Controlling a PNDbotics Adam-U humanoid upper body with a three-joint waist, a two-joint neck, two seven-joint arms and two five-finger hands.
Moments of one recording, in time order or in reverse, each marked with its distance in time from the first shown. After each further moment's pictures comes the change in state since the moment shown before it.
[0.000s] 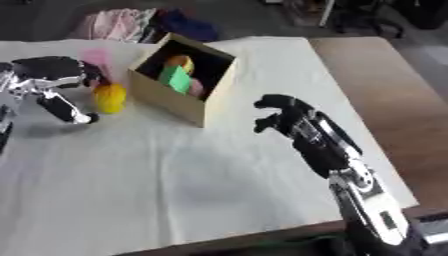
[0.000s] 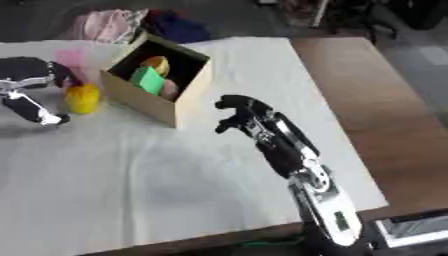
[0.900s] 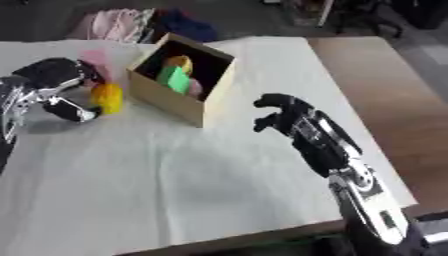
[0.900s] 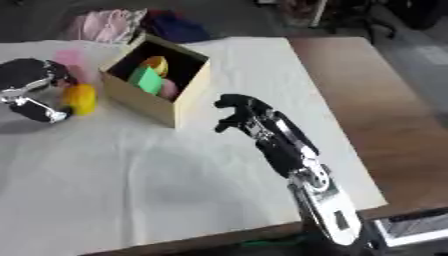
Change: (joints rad) left arm 0.011 -0.024 0.014 0.063 -0.093 0.050 0.228; right arm -0.004 0.000 0.000 0.000 0.000 0.000 0.000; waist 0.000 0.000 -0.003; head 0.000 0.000
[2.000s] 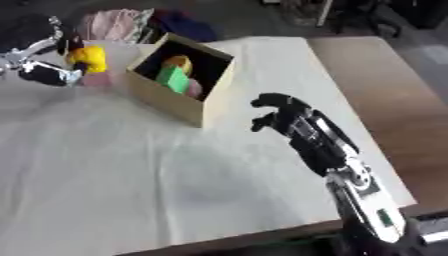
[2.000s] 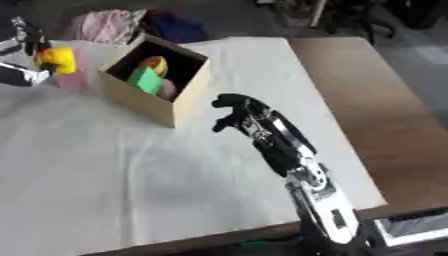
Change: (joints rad) left arm -0.083 0.077 0.016 -0.176 0.302 -0.045 -0.017; right arm 0.000 0.000 0.000 0.000 0.000 0.000 0.000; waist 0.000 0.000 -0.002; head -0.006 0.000
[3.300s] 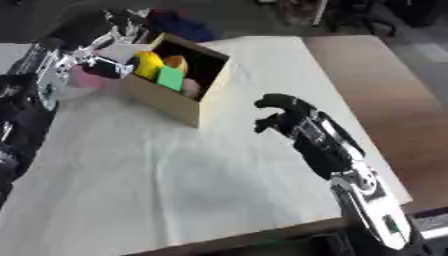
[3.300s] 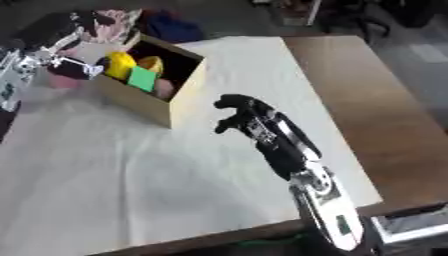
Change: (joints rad) left arm -0.018 -0.118 0.034 0.122 -0.118 0.097 0.128; right arm -0.013 0.029 0.018 0.000 -0.005 0.009 0.018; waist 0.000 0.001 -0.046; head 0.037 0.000
